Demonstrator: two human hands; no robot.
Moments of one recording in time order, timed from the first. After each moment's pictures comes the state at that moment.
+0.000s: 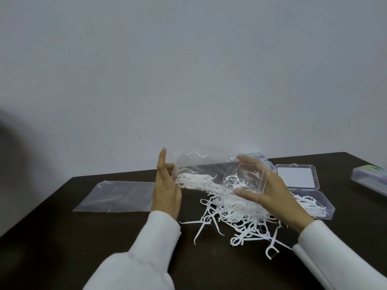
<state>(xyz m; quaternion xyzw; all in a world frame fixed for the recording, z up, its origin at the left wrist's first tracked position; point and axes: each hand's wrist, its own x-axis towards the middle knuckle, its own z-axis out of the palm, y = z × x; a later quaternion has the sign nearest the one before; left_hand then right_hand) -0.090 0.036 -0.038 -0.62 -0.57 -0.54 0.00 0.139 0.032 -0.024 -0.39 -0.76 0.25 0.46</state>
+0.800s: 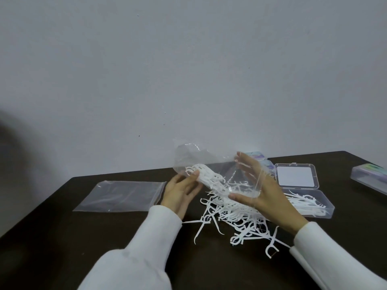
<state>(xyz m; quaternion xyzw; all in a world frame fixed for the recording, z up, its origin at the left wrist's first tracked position) -0.071 0.036 -0.023 -0.32 -0.33 -0.65 -0.61 0.128 0.030 -0.030 -0.40 -0.77 0.20 0.46</state>
